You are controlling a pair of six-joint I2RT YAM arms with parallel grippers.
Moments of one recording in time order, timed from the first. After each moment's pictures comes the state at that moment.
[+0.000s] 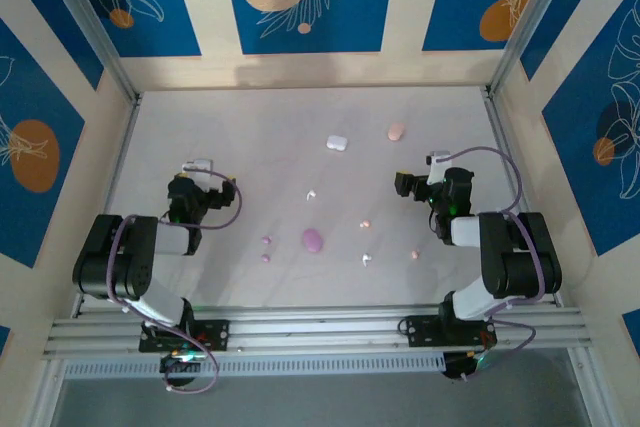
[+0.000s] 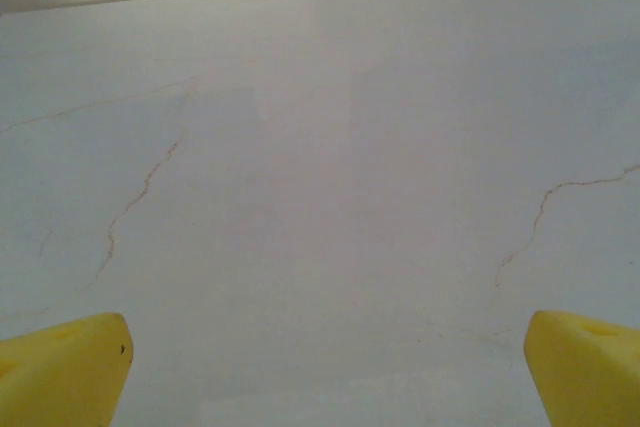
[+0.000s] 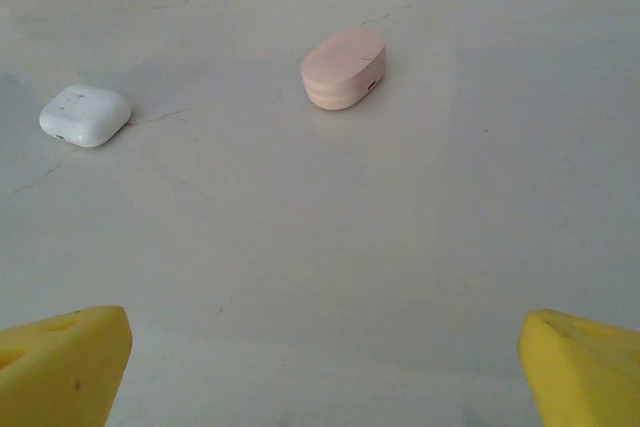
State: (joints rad) left arm -0.06 1.56 0.37 0.83 0.01 0.06; right arm -0.01 1.52 0.40 0.69 -0.22 0.07
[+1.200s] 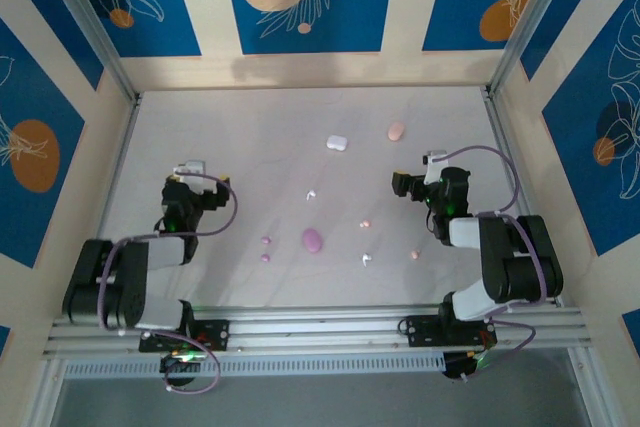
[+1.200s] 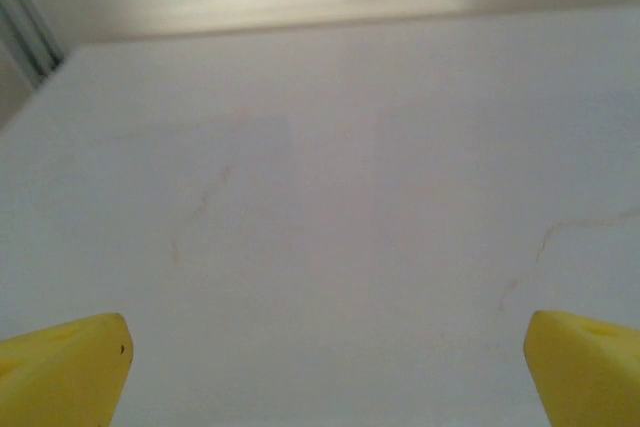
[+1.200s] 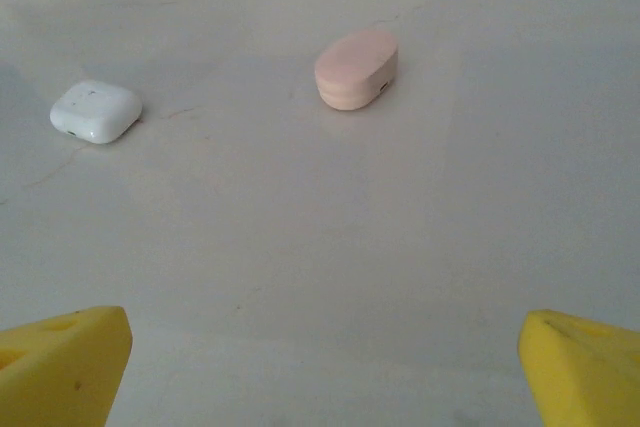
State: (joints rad) left arm -0.06 1.32 0.32 0.72 -0.06 0.02; right arm 0.02 1.46 0.42 0.59 -0.18 0.07
